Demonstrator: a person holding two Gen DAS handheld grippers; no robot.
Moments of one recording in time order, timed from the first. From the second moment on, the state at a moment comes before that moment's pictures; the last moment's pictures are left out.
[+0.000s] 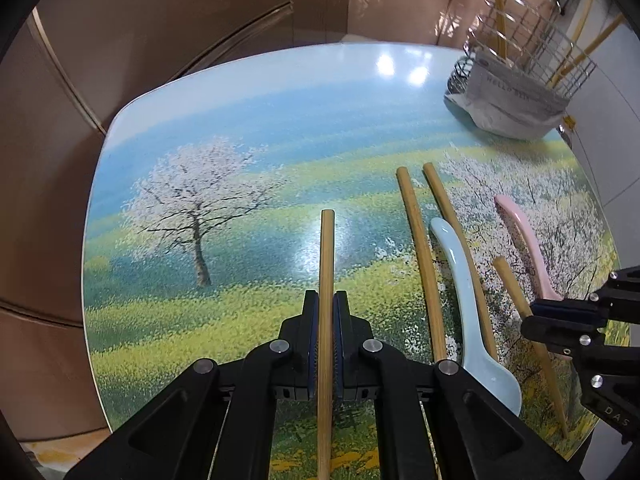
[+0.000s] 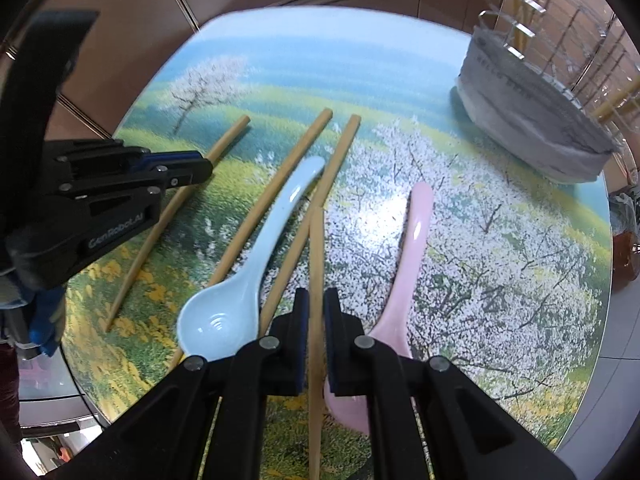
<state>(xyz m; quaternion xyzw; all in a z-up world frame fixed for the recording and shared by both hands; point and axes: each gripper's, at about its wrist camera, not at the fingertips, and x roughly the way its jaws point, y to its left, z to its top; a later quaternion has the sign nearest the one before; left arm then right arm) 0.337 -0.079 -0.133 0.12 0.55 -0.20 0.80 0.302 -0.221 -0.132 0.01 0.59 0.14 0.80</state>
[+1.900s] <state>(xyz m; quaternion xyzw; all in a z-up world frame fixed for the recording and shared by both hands) 0.278 -0.157 0.118 0.06 0.26 -0.24 0.93 0.245 -0.352 0.143 0.06 0.26 0.08 0.96</state>
